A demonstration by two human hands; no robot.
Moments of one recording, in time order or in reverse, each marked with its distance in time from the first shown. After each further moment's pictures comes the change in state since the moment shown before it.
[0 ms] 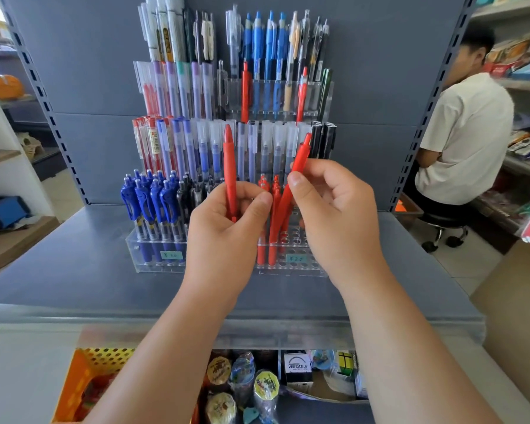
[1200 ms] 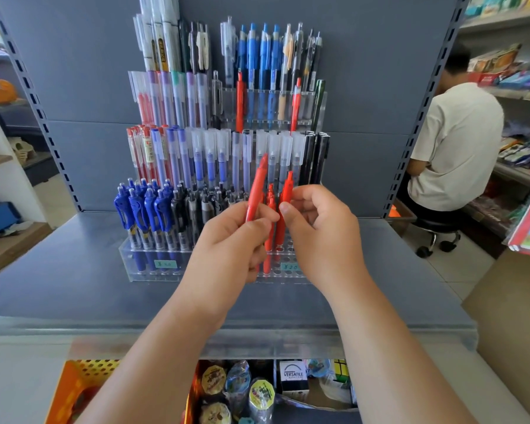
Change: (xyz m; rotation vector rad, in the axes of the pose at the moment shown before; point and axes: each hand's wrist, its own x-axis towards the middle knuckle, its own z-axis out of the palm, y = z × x) left_hand -0.001 0.000 -0.007 -0.143 -0.316 -0.154; right_hand 0.000 0.024 0.001 -0.275 -0.016 0.124
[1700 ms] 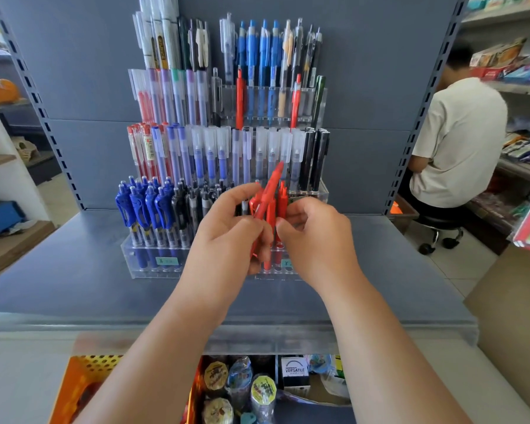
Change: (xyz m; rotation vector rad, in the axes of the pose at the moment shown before) left_hand -0.003 0.007 0.005 0.049 0.045 -0.006; right_hand -0.001 0.003 0.005 -0.204 -0.074 0.140
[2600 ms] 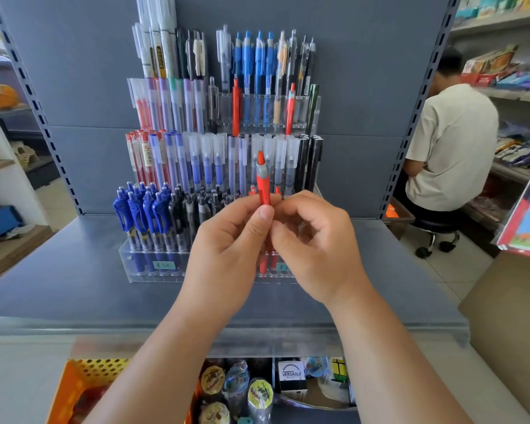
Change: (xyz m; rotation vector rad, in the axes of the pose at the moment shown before) left_hand -0.006 0.001 0.011 0.013 0.012 0.217; right_hand -0.014 -0.005 -0.016 0.436 -0.058 -0.444
